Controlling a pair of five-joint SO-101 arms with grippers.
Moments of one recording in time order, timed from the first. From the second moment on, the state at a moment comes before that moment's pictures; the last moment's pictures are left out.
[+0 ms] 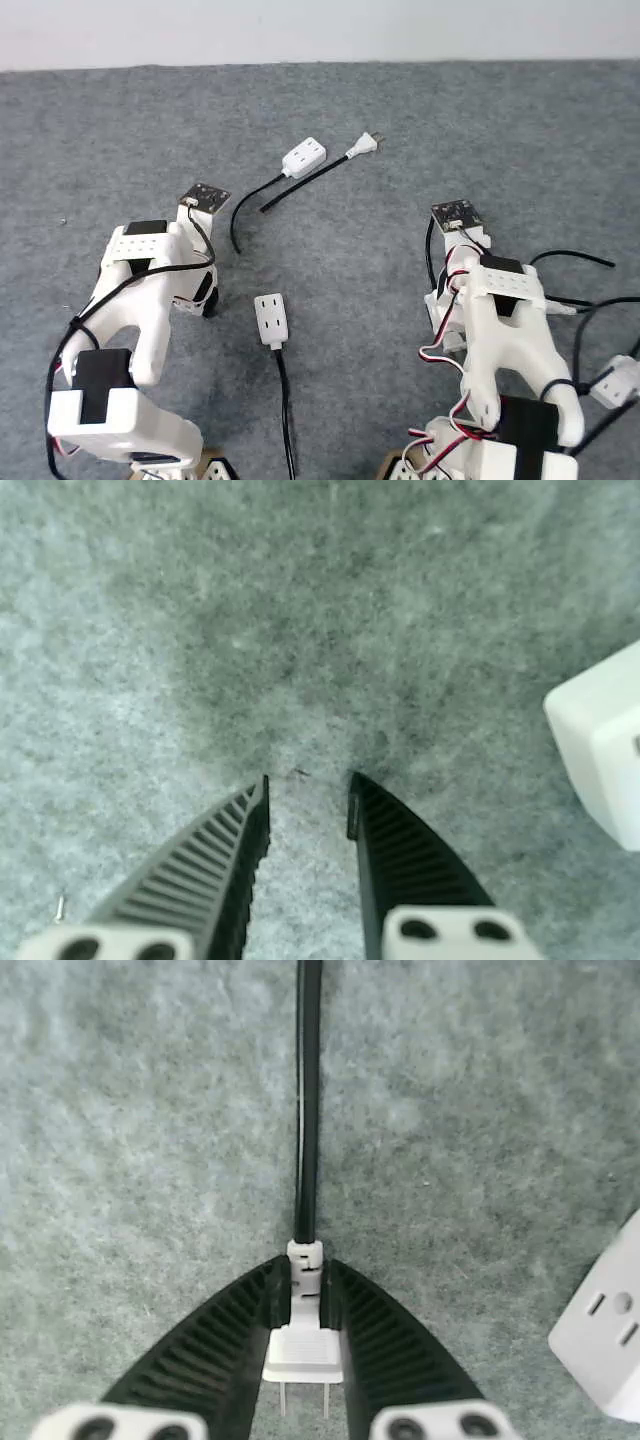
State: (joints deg) left arm -7.8 5.0 34.2 66.5 -15.9; right arm 7.8 -9.8 48.6 53.8 21.8
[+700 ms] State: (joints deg) left arm -7.8 5.0 34.2 66.5 -15.9; right arm 7.6 -9.4 48.6 54.1 21.8
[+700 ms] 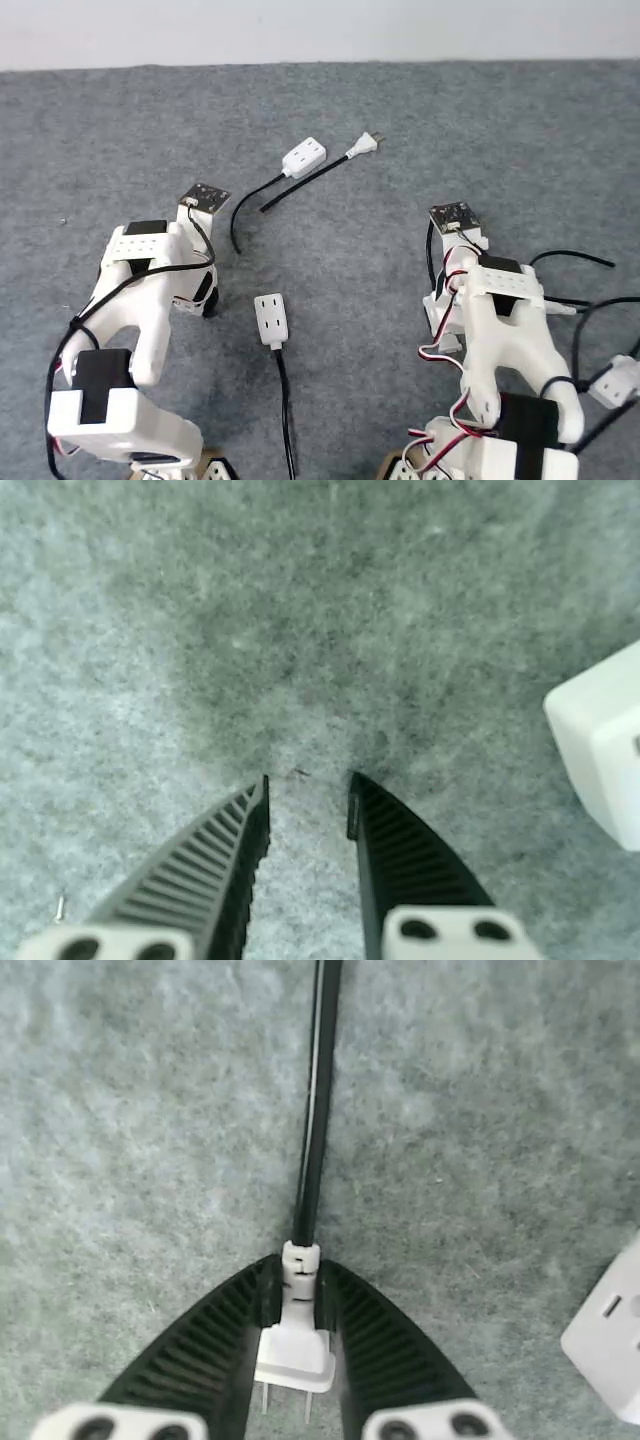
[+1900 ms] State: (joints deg) left arm -6.4 -21.5 56.6 53.0 -20.4; right arm -35.1 -42.5 30.9 71.7 11.8
